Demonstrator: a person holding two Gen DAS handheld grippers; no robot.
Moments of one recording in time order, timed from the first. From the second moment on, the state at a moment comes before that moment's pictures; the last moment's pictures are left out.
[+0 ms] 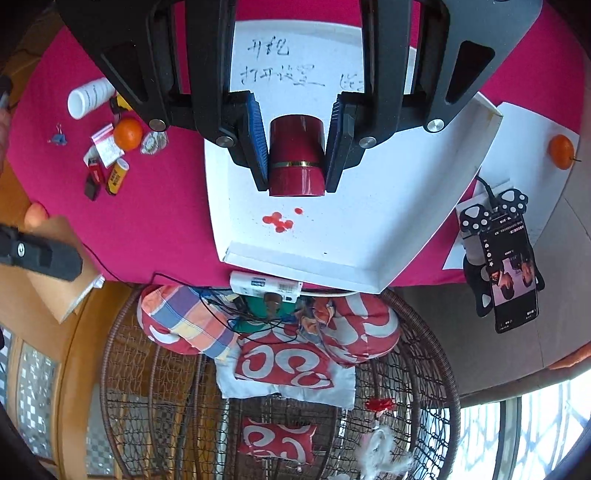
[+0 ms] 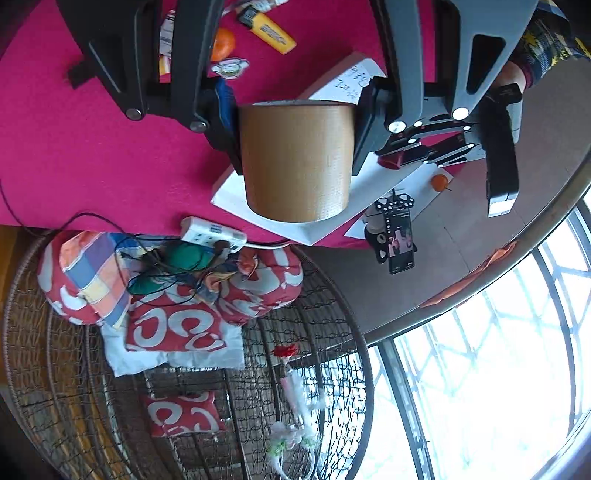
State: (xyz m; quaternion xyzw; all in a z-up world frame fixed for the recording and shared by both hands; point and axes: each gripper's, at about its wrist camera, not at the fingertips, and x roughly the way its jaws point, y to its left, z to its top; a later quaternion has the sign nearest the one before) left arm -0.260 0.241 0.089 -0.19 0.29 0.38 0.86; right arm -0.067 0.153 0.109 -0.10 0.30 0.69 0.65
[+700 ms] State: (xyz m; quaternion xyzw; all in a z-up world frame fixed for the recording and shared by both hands) left arm -0.273 0.298 0.033 -0.29 0.31 0.43 0.80; right arm -0.116 0.250 0.025 -0.20 0.34 0.65 0.65
